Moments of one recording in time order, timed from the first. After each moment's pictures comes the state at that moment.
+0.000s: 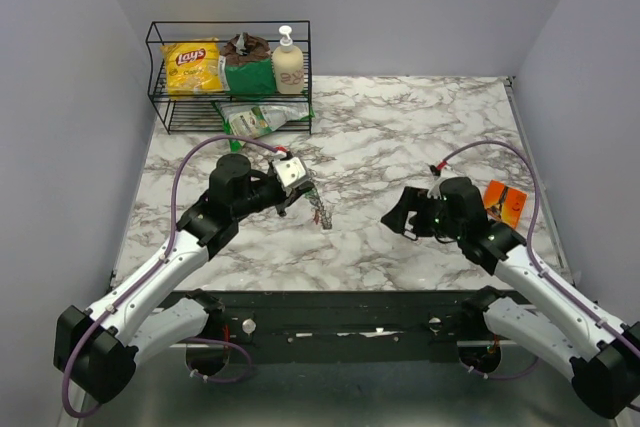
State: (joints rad) left arm -0.56 0.95 0.72 -0.03 0.50 0.28; right arm 0.53 0.85 0.58 -0.34 -0.14 0.57
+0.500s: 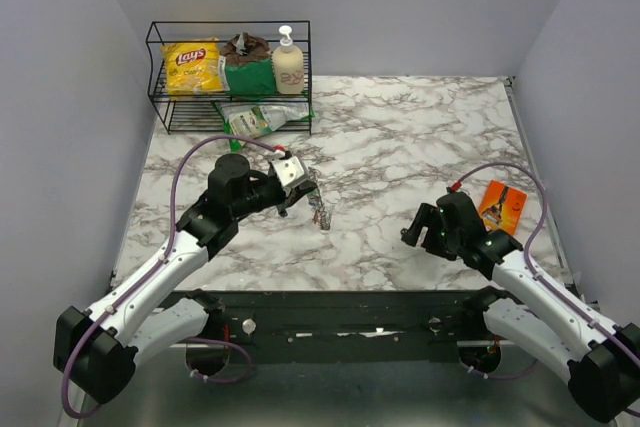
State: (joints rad) left arm -0.56 0.95 0.72 0.00 0.54 0.25; right arm 0.49 0.80 0.47 -0.56 0.07 0.76
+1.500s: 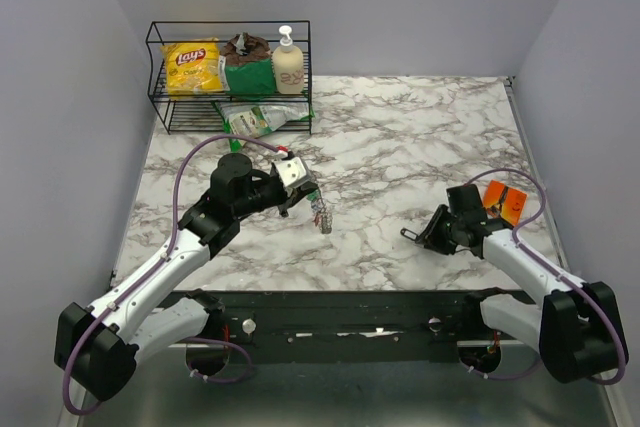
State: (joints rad) left arm -0.57 0.96 0.72 0.01 0.54 0.26; right arm 0.22 1.08 0.44 -0.42 -0.09 0.75
